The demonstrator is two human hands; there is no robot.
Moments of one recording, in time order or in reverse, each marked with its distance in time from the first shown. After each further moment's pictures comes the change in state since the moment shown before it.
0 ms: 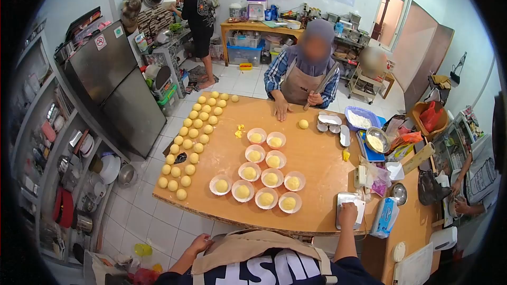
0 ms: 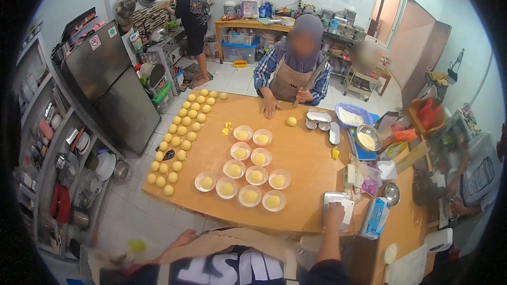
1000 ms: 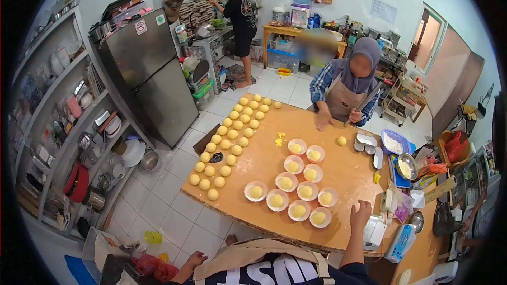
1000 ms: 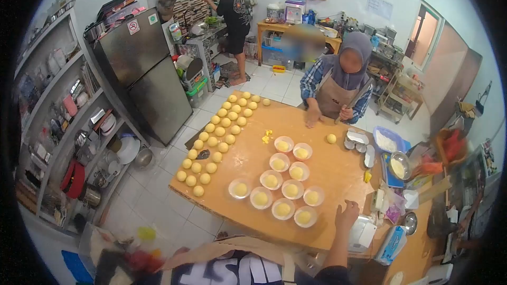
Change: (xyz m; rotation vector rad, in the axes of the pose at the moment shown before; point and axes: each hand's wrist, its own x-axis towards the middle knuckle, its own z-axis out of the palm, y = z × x) left_hand -0.066 -0.149 -0.012 -0.088 0.081 -0.371; right_hand 0.048 -0.111 0.012 0.123 0.070 -0.065
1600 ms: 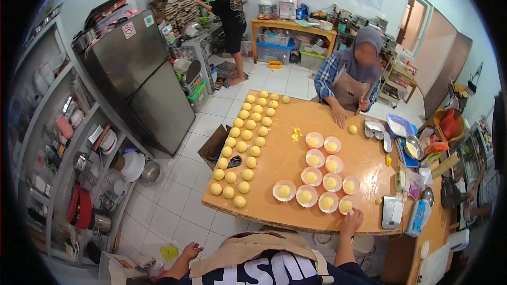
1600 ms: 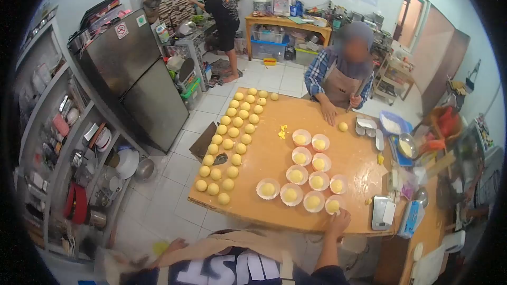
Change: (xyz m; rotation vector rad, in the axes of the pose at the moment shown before) left_hand 0.074 -0.046 -0.193 0.329 0.008 0.357; right_hand -0.143 -0.109 0.058 0.036 0.166 0.115
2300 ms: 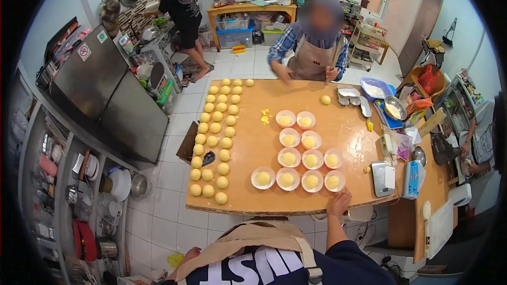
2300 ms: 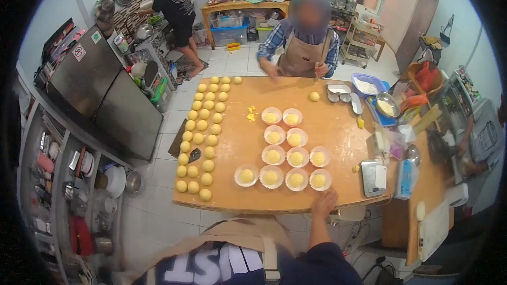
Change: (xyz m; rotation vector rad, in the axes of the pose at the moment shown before) left_hand 0.026 0.029 -0.009 0.045 -0.262 -0.053; right_hand -0.029 0.017 0.028 0.023 0.145 0.223
